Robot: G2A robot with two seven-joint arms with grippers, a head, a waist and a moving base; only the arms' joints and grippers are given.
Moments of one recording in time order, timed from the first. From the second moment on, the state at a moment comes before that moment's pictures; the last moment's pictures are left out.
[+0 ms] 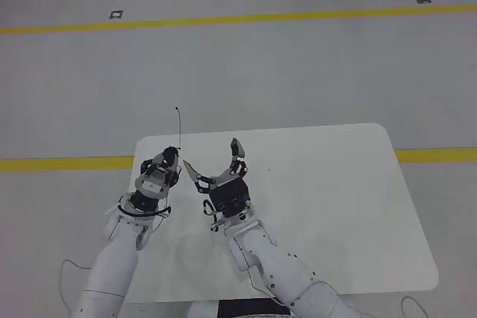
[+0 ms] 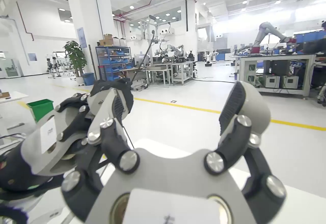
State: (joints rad) left arm 1.55 -1.22 -1.46 -1.56 -1.39 0.12 -1.04; right arm -1.36 -1.59 0.74 -1.48 -1.48 0.34 -0.56
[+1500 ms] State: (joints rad) left arm 1.55 -1.22 -1.46 -1.56 -1.39 0.11 -1.04; right arm -1.32 -1.62 0.76 -1.37 -1.57 0.34 -0.61
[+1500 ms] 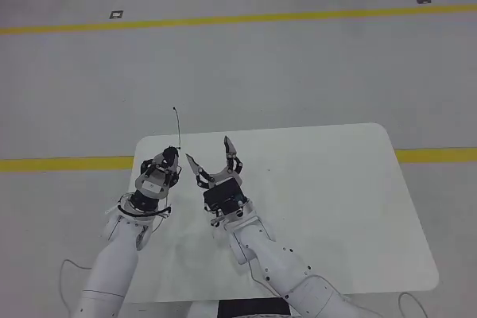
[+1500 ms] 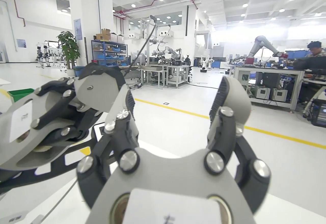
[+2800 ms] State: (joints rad) left arm 1.55 -1.22 -1.46 -1.56 -1.39 0.11 -1.04; right arm -1.28 -1.64 0.67 -1.33 -1.57 0.34 -0.63
